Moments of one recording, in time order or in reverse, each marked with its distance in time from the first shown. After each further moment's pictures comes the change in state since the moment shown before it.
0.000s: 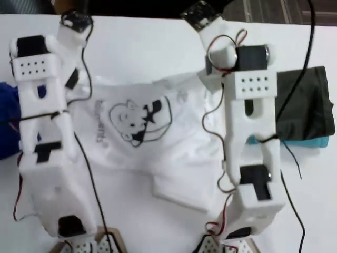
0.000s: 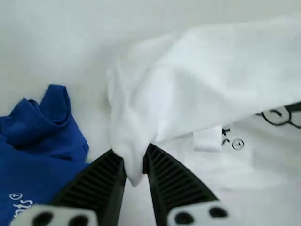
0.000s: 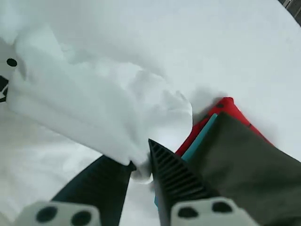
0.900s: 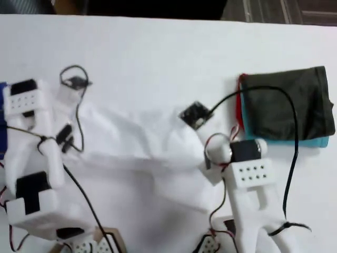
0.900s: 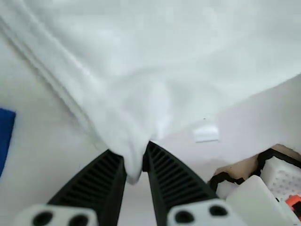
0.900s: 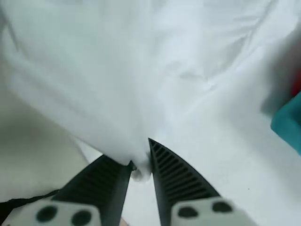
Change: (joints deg) left arm -6.7 -20.0 51.8 -8.4 -10.0; right arm -2.8 -51.0 85.3 -17.4 0.0
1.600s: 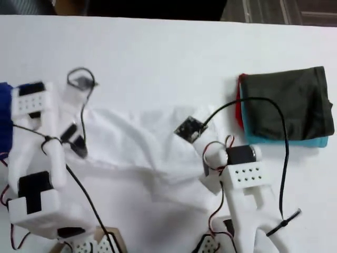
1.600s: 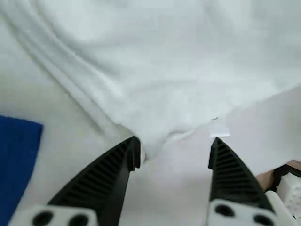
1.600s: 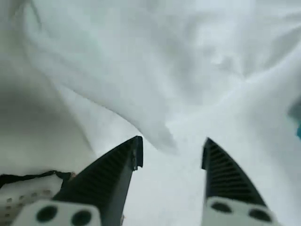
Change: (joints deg) left arm 0.6 -0.2 -6.7 -1.0 0.0; right arm 0.1 -0.1 1.9 1.2 7.5
